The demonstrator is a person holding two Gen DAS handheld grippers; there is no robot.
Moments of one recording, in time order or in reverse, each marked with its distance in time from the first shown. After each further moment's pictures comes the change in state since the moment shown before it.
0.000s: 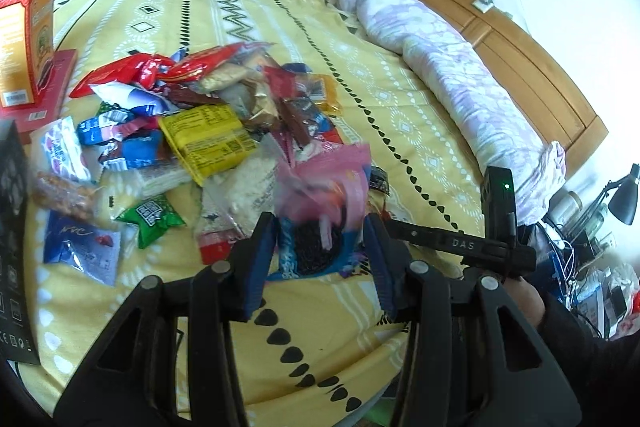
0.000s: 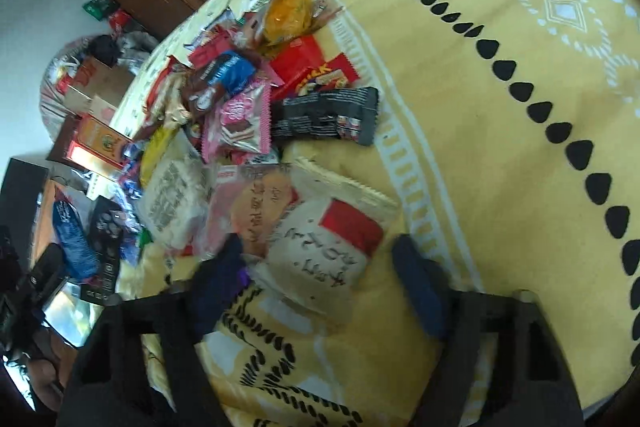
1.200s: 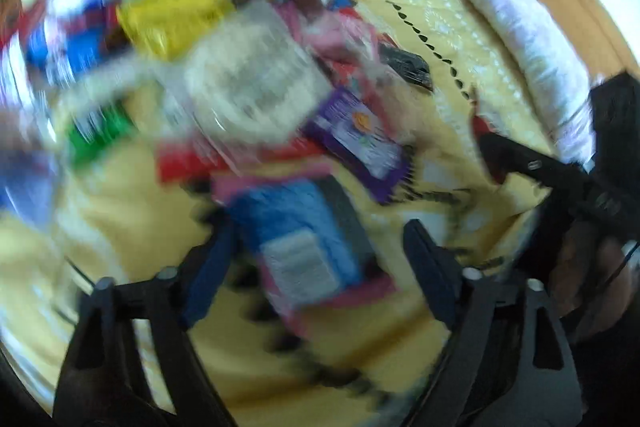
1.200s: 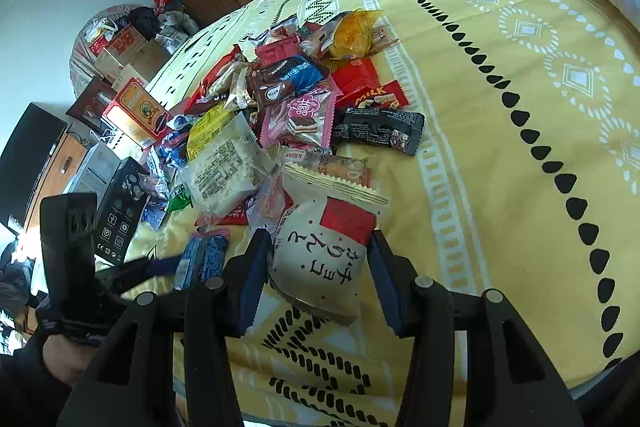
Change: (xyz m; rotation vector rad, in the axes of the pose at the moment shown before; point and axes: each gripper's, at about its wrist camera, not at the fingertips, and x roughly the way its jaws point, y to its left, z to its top) left arm 0.074 0.000 -0.042 0.103 0.256 0.182; right arm -0.039 0.032 -0.018 -0.193 -0.054 0.014
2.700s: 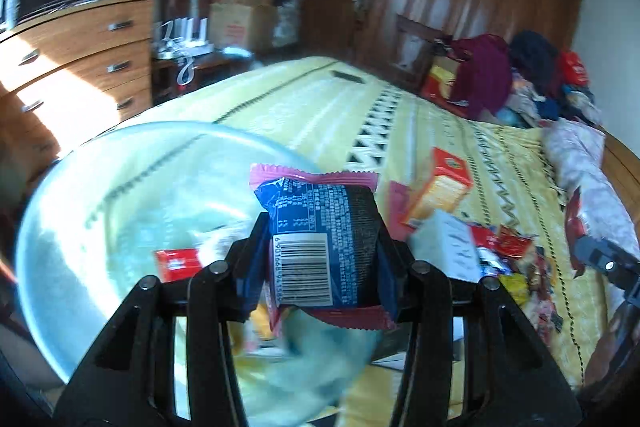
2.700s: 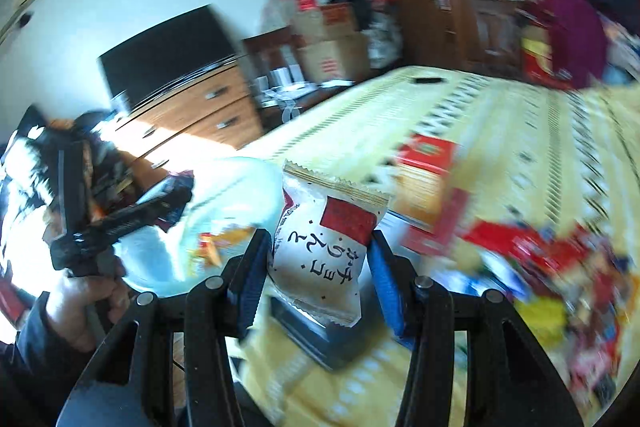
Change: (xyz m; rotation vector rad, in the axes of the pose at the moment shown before) left arm -0.337 0.250 -0.104 -0.602 -0.607 0.556; right arm 0.012 0.426 0.043 -0.663 -0.097 0.400
